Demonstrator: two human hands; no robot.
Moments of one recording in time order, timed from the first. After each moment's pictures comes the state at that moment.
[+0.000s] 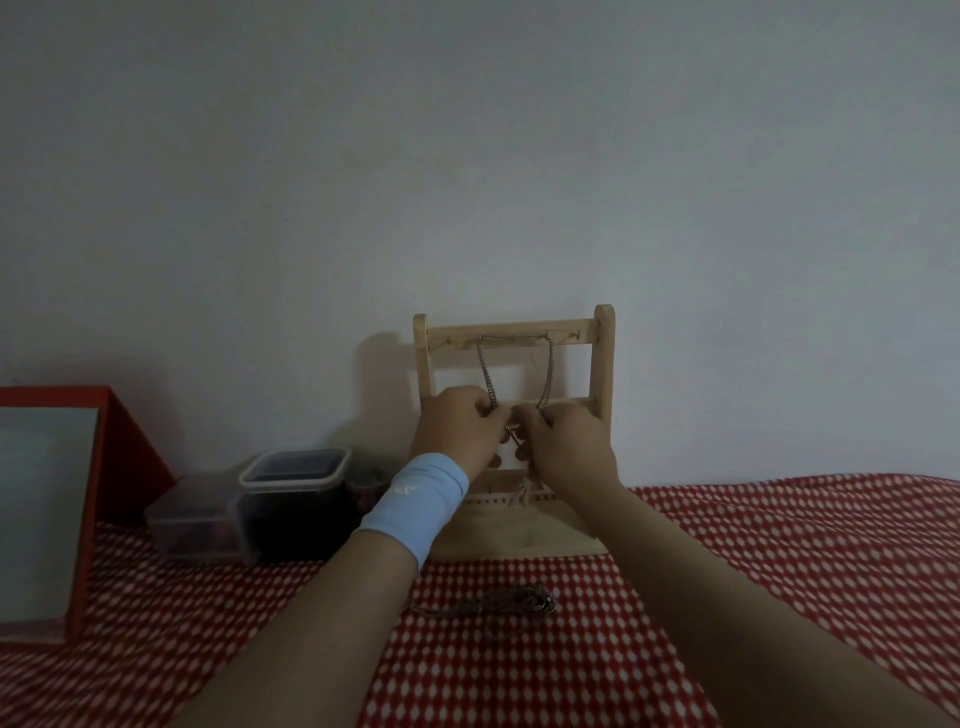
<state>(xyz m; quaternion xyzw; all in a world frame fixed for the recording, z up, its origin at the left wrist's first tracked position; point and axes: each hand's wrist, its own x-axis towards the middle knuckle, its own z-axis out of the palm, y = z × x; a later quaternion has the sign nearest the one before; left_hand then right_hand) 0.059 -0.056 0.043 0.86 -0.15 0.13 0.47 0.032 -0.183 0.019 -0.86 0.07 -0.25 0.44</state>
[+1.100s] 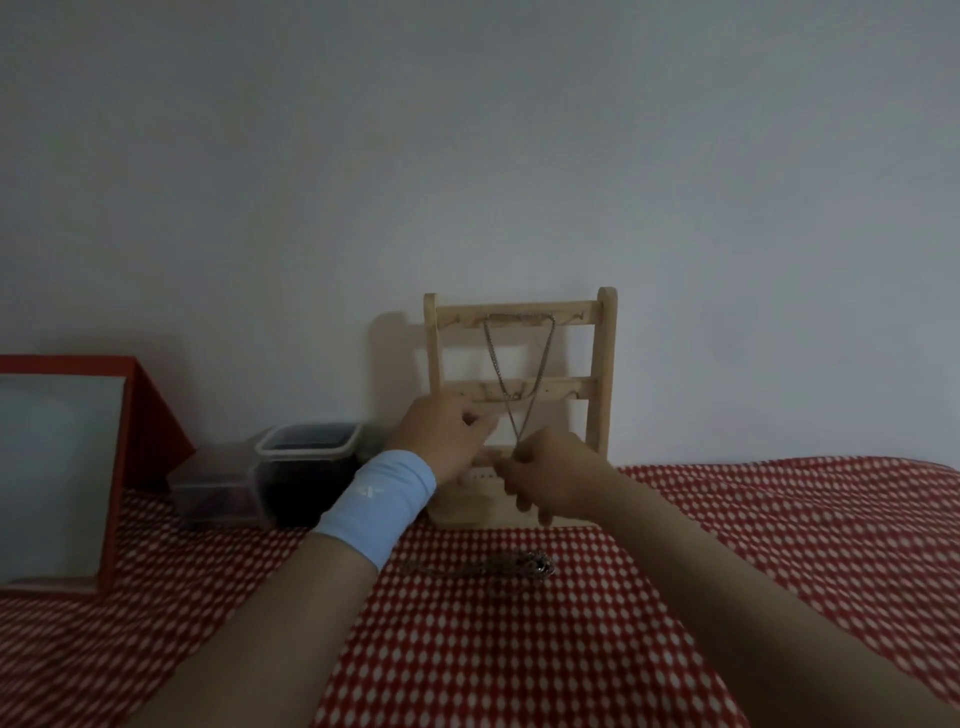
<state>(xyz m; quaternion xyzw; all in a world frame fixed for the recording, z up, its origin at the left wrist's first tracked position) 0.033 -0.019 0.036 0.91 -0.19 0.08 0.35 -0.009 -0.175 0.012 -0.95 -0.01 -0.02 0.30</state>
